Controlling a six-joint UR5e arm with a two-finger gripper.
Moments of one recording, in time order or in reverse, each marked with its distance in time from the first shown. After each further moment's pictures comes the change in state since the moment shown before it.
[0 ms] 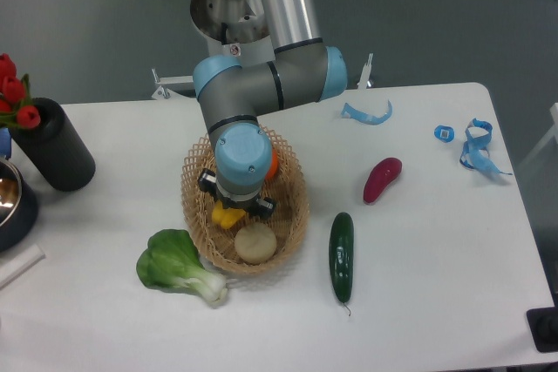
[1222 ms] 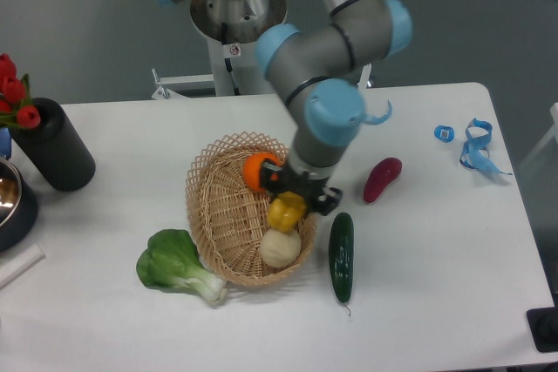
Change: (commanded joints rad) arm 0.293 0.063 0.124 0.002 -0.140 0.143
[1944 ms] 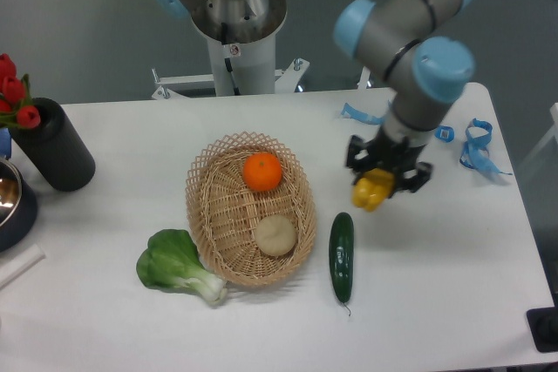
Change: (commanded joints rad) arm 0.255 -0.031 0.066 0.006 0.028 0.319
